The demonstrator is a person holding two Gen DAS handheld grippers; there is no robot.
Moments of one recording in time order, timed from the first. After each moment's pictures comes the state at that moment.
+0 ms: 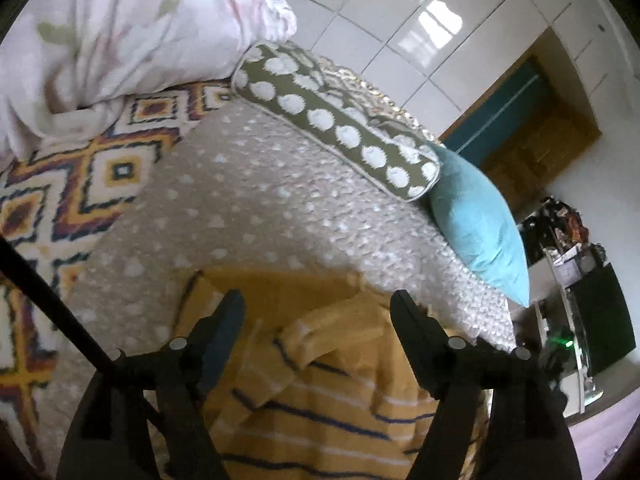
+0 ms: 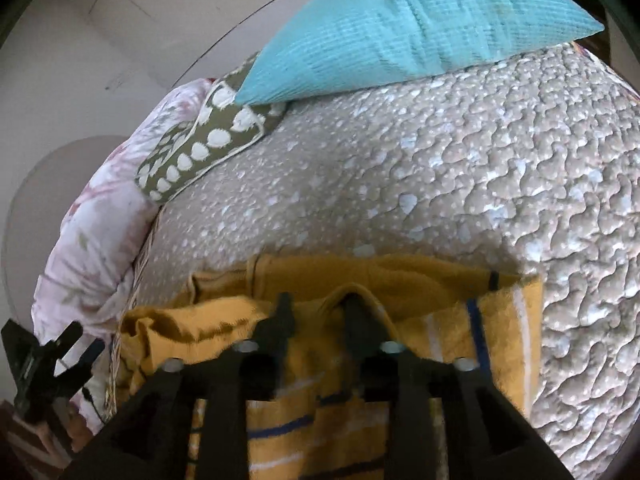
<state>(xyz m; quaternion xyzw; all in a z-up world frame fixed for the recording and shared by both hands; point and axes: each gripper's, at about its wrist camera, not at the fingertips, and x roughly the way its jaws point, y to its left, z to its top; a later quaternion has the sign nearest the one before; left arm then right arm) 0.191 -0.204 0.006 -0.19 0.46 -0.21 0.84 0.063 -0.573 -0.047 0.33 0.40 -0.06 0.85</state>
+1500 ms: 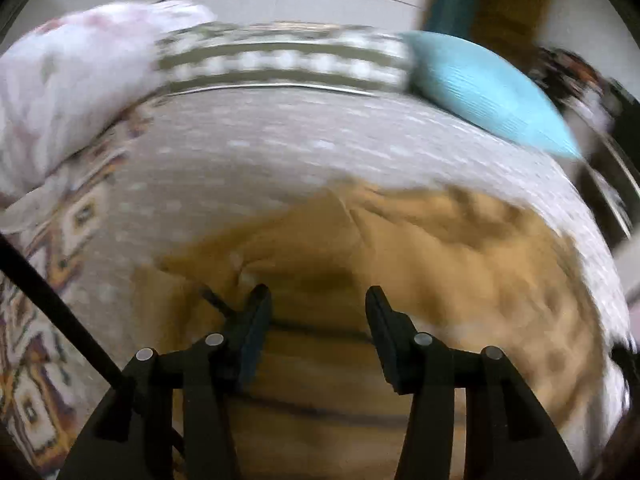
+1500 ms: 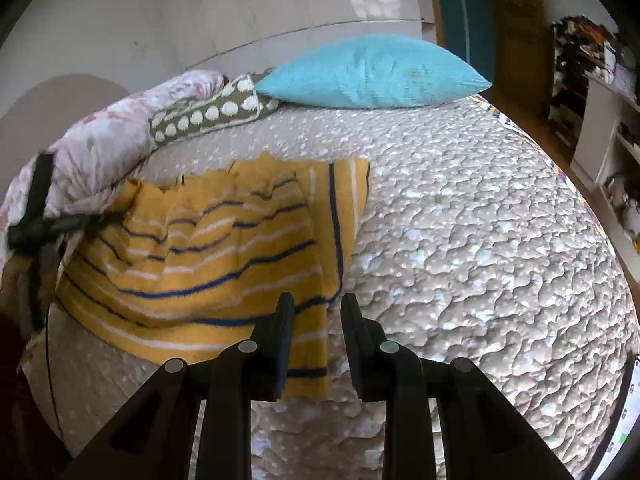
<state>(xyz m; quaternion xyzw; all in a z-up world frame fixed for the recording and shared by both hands) 0.191 -0.274 -0.049 0.04 0.47 -0.22 0.85 -0.137 -0.525 -0.038 0.14 0.39 -0.10 0.90</state>
